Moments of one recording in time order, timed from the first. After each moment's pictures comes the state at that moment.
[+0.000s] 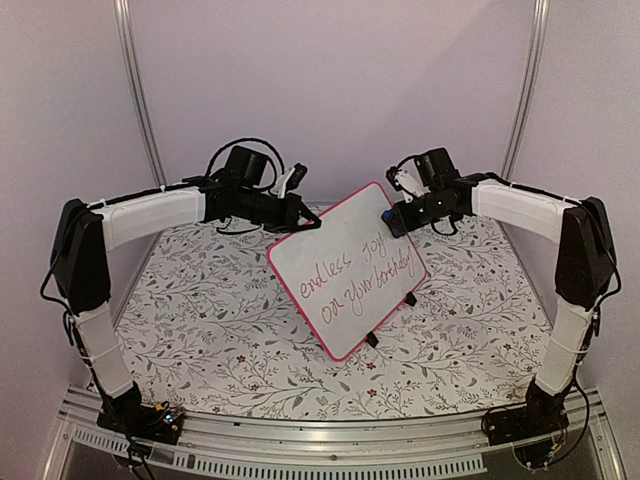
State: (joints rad) left arm -0.59 1.86 1.53 -0.31 0.54 -0.38; right arm 0.49 1.87 1.54 -0.45 -0.10 -0.01
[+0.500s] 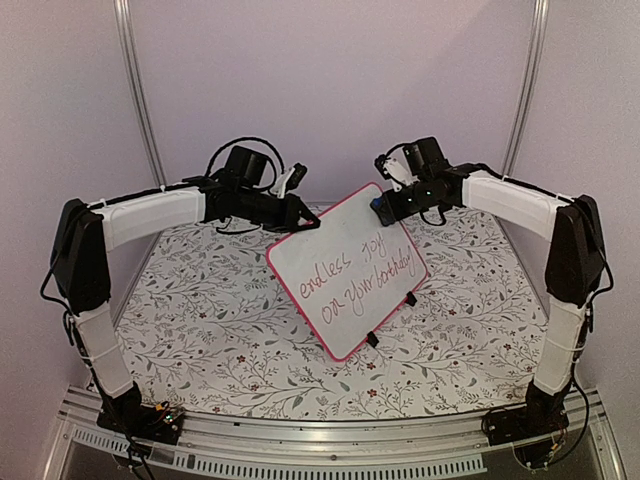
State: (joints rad) left arm -0.59 1.86 1.53 -0.31 0.54 -0.36; right arm 0.52 1.95 1.72 -0.48 -0.08 -0.01
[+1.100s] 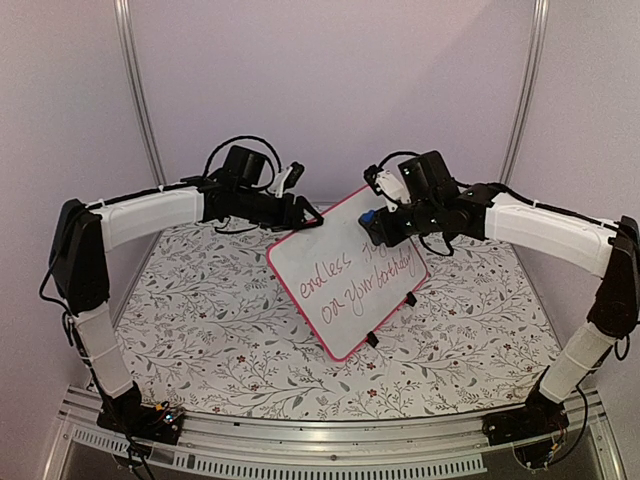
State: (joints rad) left arm -0.58 1.85 1.52 -0.31 0.49 -0.34; right arm 0.73 1.64 1.41 -0.41 0.06 0.04
